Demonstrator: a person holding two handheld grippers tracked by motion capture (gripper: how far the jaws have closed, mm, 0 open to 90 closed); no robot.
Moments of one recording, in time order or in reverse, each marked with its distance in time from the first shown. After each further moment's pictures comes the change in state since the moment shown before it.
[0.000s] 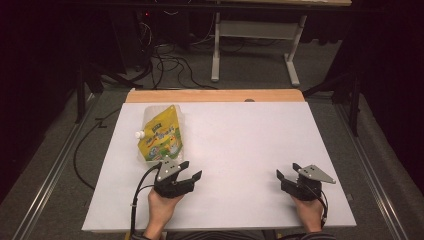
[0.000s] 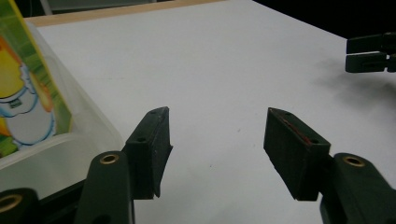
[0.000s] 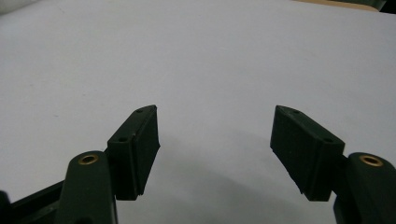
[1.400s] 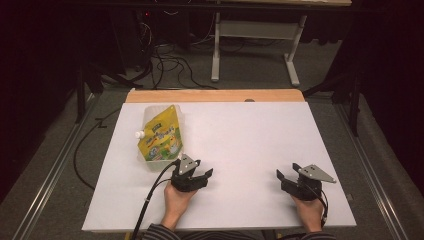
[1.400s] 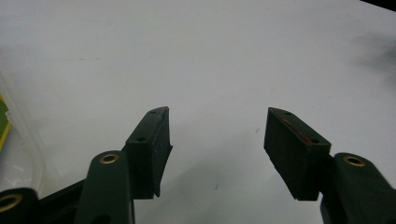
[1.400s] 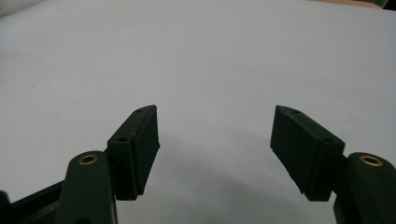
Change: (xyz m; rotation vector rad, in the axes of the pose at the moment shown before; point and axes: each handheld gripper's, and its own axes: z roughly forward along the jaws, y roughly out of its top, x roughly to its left) left arm 0.011 -0.033 0.047 0.036 0.051 0.023; right arm -0.001 0.000 0.000 0.004 0.008 0.008
